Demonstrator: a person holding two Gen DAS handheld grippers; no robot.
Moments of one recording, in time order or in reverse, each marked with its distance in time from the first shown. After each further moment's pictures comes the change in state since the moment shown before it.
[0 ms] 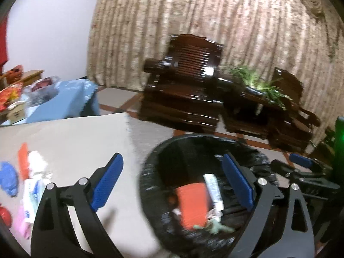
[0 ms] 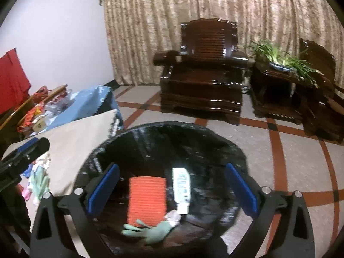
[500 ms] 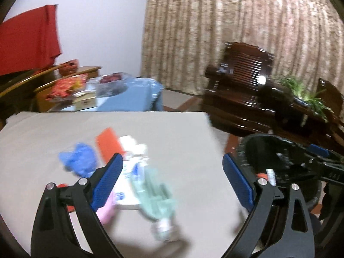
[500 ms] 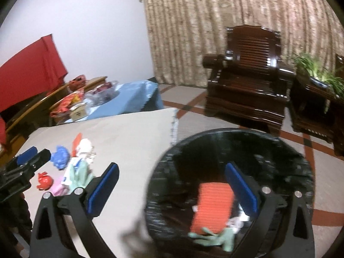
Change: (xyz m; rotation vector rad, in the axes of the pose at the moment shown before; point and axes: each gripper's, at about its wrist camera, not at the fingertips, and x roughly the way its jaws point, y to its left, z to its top) left arm -0.105 0.129 -0.023 -0.092 -0.032 0.340; right arm 0.005 0.135 -0.015 -0.128 -0.005 0.228
